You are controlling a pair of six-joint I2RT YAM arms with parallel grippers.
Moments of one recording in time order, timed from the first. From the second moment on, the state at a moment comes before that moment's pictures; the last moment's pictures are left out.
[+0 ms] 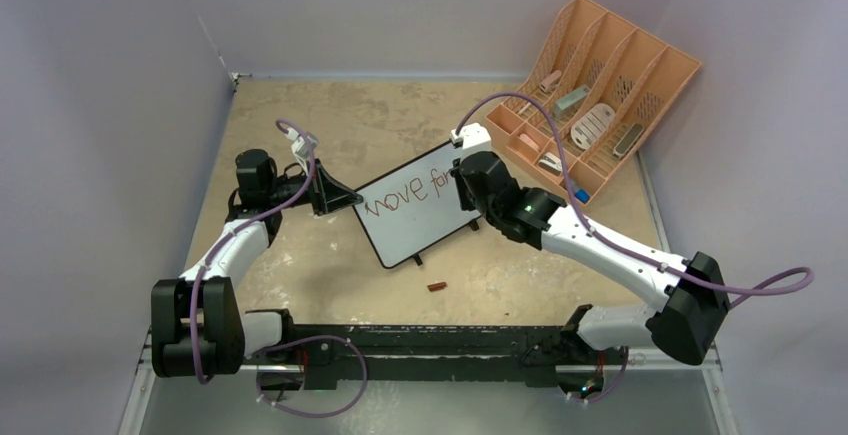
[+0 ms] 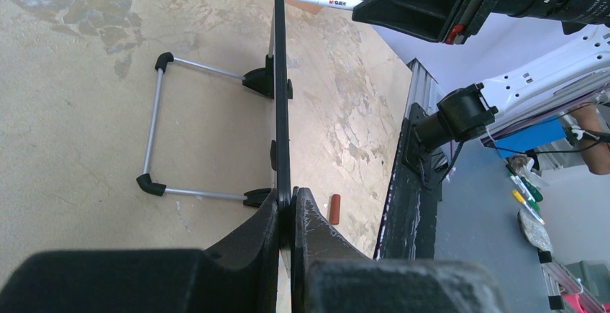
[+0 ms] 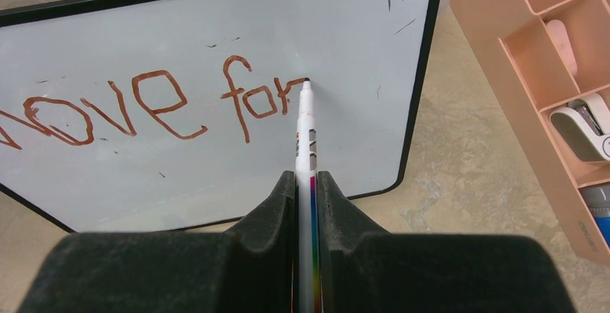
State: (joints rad) left arm 0.05 1.22 0.58 0.28 1.25 -0.30; right arm 0.84 1.29 1.03 -0.36 0.42 0.25
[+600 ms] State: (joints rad) left arm 0.05 1.22 0.59 0.27 1.25 -0.30; right arm 0.83 1.25 1.02 -0.36 0.42 0.25
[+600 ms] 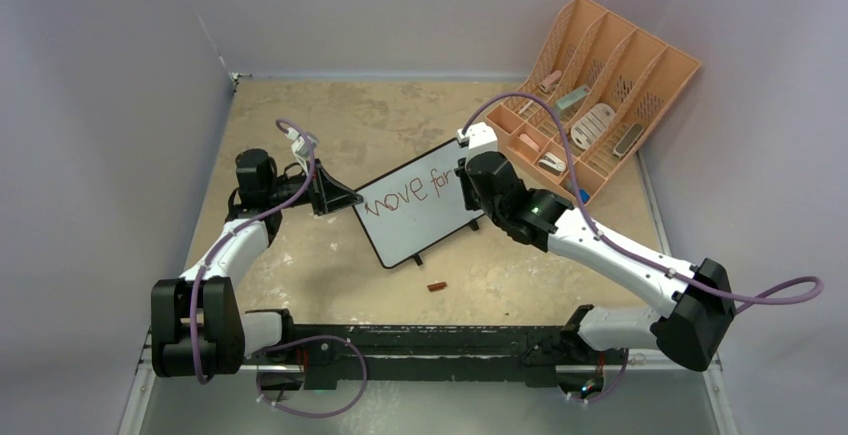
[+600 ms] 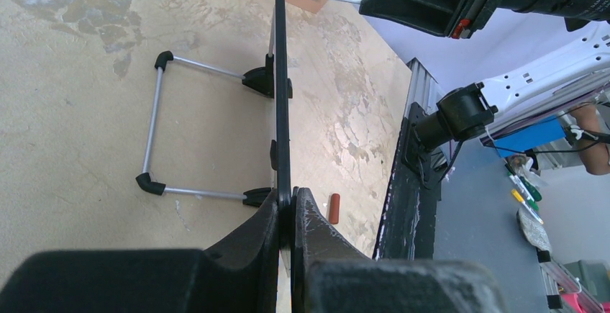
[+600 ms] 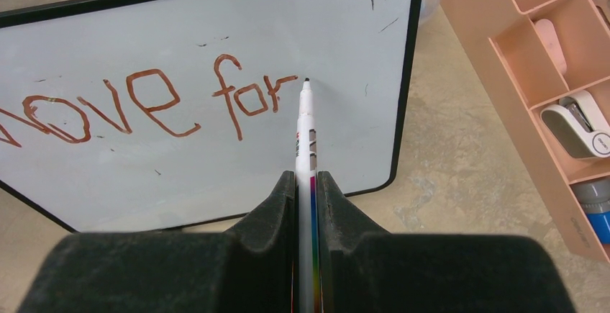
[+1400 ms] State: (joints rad) left arm 0.05 1.23 0.59 0.27 1.25 -0.30; right arm 0.83 1.25 1.01 -0.36 0.40 0.23
